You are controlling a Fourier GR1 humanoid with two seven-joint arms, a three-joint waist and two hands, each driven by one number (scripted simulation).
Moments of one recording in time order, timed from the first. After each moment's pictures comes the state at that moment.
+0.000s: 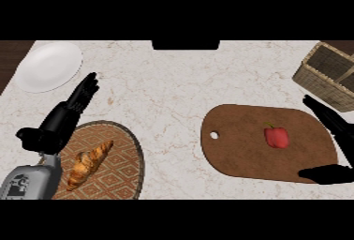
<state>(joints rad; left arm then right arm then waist) -0.19 0.25 0.00 -1.54 -0.01 -0.16 0.00 0.01 -0.40 -0.13 -1.70 0.62 0.26 -0.18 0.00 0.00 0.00</state>
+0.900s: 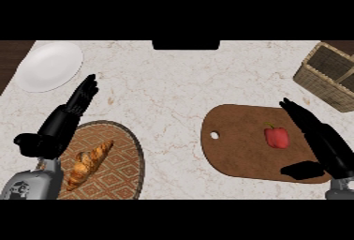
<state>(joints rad) -0.16 0.19 0.03 -1.61 -0.05 -0.19 0.03 -0.02 -0.29 -0.06 -1.64 0.83 0.21 -0.13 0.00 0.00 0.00</state>
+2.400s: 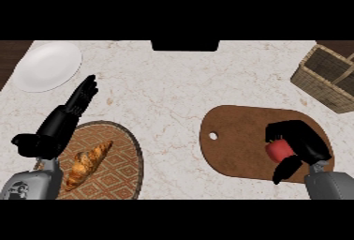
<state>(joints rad) -0.16 0.17 0.07 -1.61 -0.08 -0.24 0.02 -0.14 -0.30 0.00 -1.33 1.01 0.18 -0.22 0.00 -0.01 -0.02</state>
